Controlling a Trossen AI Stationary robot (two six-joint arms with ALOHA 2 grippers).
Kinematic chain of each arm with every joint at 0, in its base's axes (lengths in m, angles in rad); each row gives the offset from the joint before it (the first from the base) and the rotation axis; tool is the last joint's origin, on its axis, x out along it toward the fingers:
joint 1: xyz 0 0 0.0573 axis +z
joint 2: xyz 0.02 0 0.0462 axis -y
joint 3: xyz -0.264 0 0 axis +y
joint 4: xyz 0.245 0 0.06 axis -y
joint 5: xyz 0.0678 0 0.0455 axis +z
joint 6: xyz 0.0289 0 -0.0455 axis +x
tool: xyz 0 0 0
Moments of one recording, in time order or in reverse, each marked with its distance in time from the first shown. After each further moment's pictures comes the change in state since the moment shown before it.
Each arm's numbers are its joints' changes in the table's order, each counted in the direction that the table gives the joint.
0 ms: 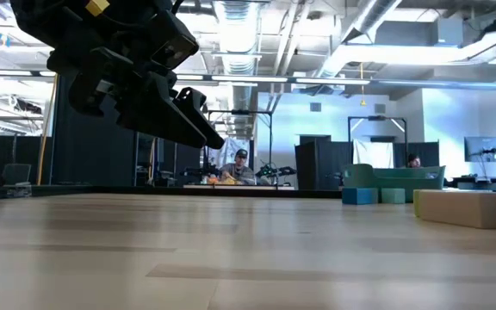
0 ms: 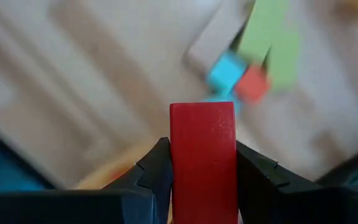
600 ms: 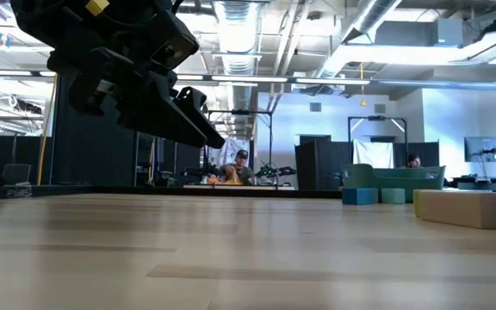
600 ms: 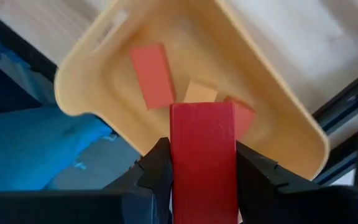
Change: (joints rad) left arm 0.000 0.000 0.000 0.004 0.000 0.004; right arm 0.411 -0.010 0.010 0.107 0.061 0.581
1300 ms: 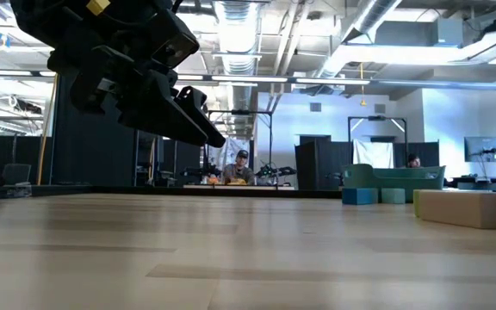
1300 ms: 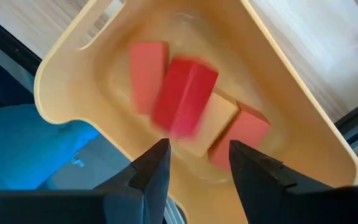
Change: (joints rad) left arm 0.000 0.000 0.000 0.005 0.000 -0.006; right arm -0.008 -0.001 0.103 0.132 0.020 -0.028
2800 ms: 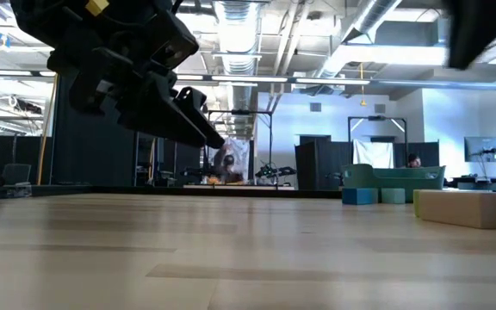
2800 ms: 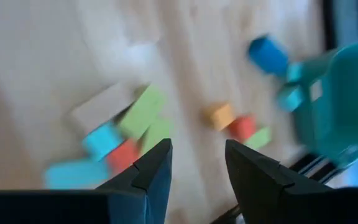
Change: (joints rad) left arm 0.000 0.000 0.000 -0.010 0.000 0.005; right arm -0.479 0.003 -0.137 -0.462 -0.506 -1.017
